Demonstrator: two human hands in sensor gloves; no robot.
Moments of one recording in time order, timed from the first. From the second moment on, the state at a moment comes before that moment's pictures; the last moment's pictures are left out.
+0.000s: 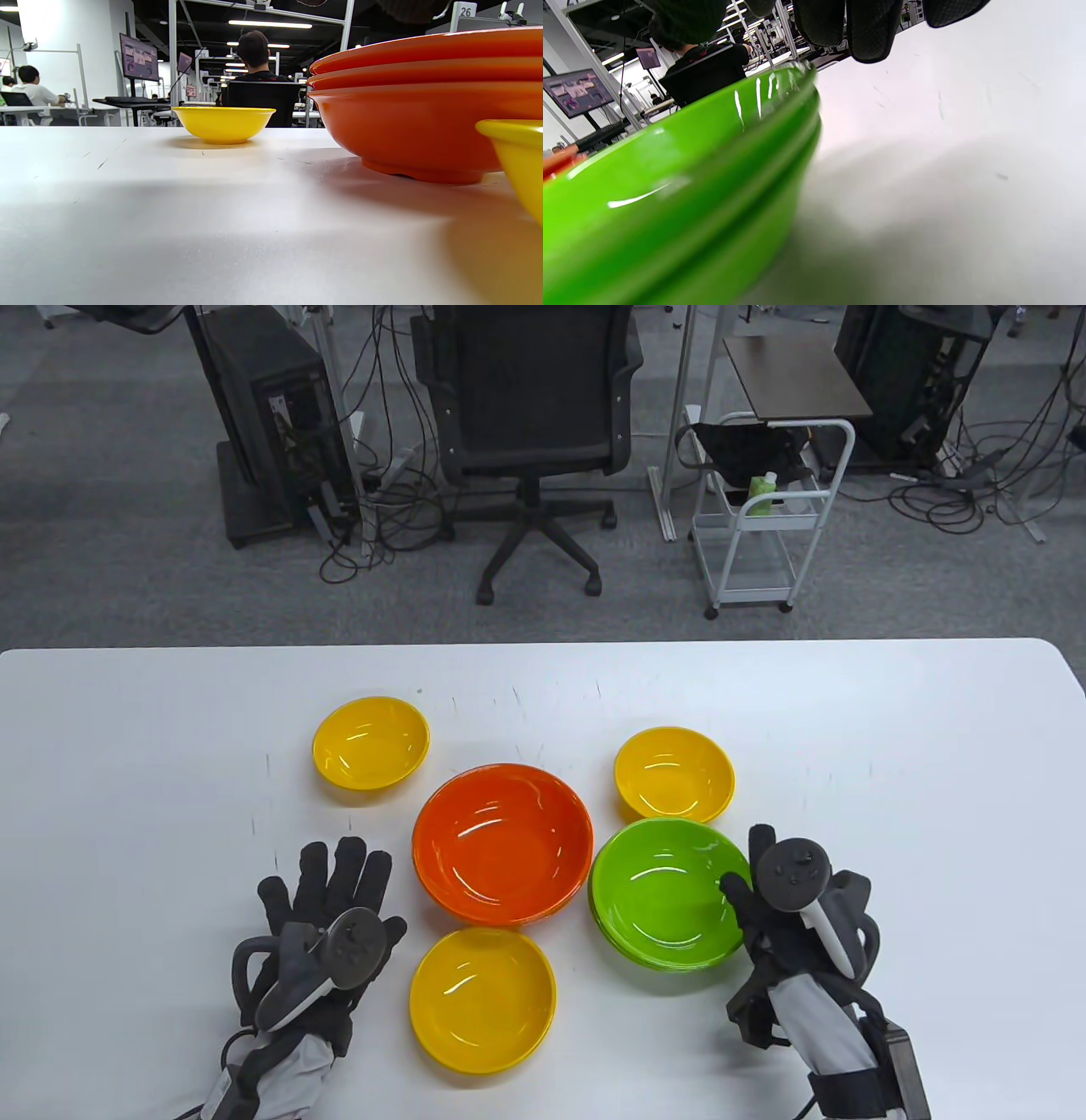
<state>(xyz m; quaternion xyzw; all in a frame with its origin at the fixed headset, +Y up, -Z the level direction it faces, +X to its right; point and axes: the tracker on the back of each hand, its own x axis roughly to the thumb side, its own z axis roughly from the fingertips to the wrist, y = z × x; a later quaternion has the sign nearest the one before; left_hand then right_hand) -0.235 -0.712 -0.296 0.03 -0.04 0.03 1.00 0.224 -0.688 -0.342 -0.13 0.03 0.96 0.23</state>
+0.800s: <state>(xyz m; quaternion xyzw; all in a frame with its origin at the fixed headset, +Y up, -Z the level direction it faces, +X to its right) -0.253 -0.707 -0.297 0.03 -0.01 0.08 1.00 0.244 -0.694 -0.491 -0.27 0.22 0.89 0.30</state>
